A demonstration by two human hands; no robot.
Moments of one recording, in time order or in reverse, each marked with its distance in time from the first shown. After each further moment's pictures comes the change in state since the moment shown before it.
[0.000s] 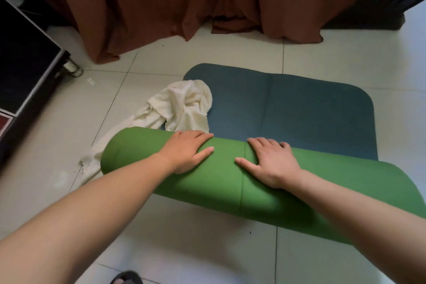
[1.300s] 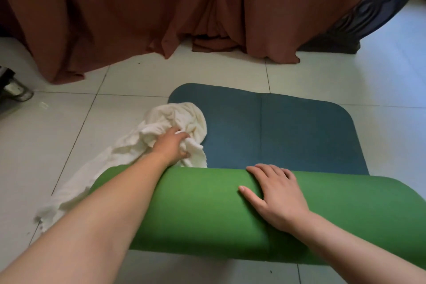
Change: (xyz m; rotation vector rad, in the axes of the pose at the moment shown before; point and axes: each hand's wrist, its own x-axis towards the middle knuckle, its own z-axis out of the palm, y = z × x) left_hand 0.095 -0.102 0.019 -0.288 0.023 -0.224; right_hand 0.003 -0.049 0.010 -0.039 0.173 0.189
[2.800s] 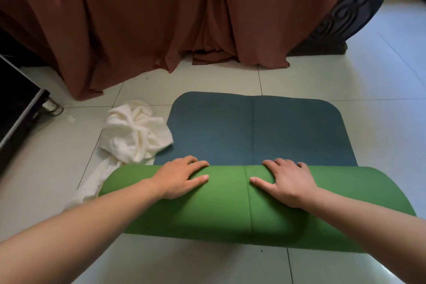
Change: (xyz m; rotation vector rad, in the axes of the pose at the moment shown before) left_hand -0.122 0.055 -0.011 0.227 -0.192 0.266; right_hand -0.024 0.058 -0.016 -0.043 -0.133 0.052
